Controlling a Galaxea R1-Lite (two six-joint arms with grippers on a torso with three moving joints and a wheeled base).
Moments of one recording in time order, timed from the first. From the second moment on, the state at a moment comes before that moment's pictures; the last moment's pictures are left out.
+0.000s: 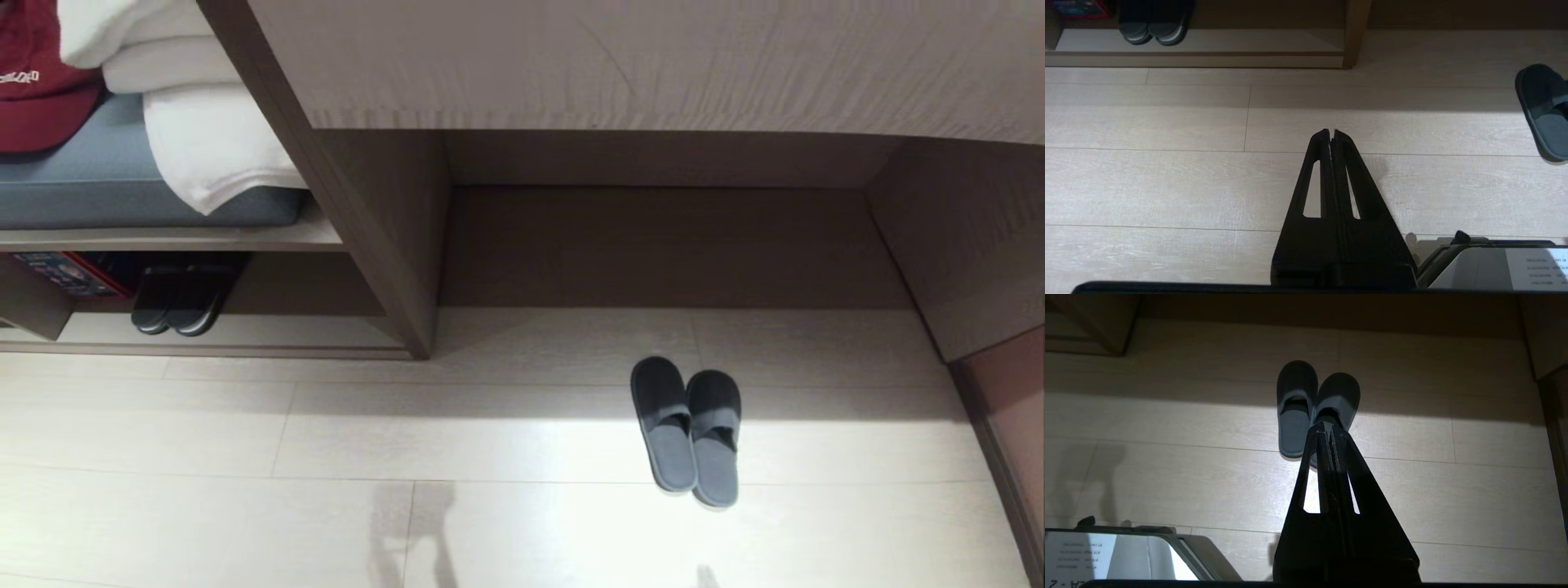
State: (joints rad) left arm 0.00 0.00 0.00 0.00 0.00 -0.01; right arm 0.01 0.00 0.00 -0.01 0.00 0.00
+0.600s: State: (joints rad) left arm 0.00 0.00 0.00 0.00 0.00 -0.01; right arm 0.01 0.00 0.00 -0.01 0.00 0.00
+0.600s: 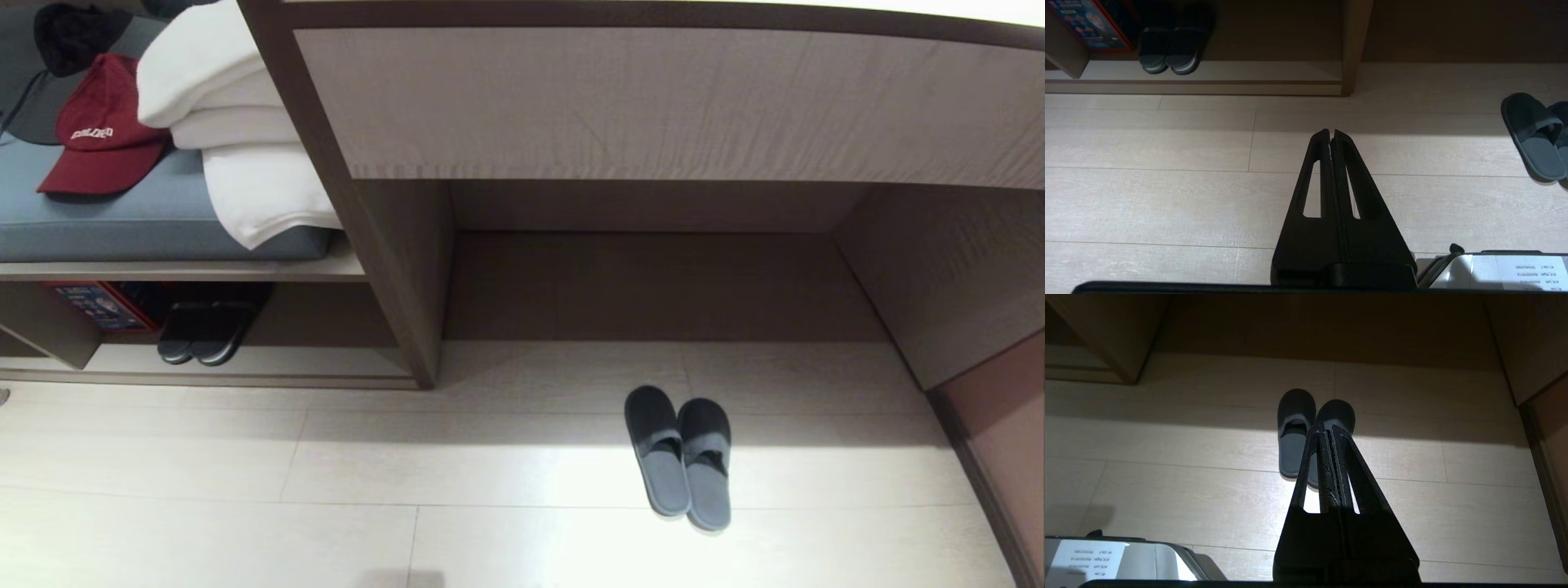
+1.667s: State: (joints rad) left arm 0.00 0.00 0.00 0.00 0.00 -0.01; right arm 0.01 0.00 0.00 -0.01 0.00 0.00
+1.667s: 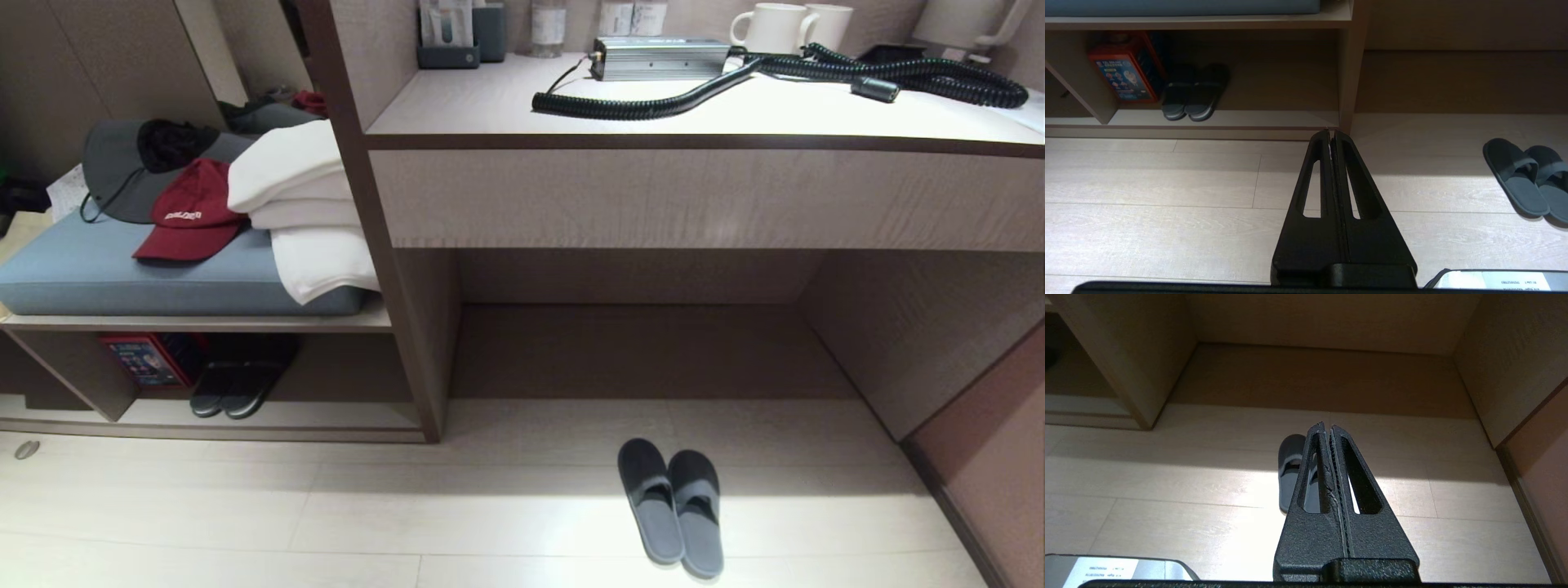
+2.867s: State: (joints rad) left arm 0.00 0.00 0.00 0.00 0.00 0.00; right arm 0.01 0.00 0.00 -0.01 0.00 0.00
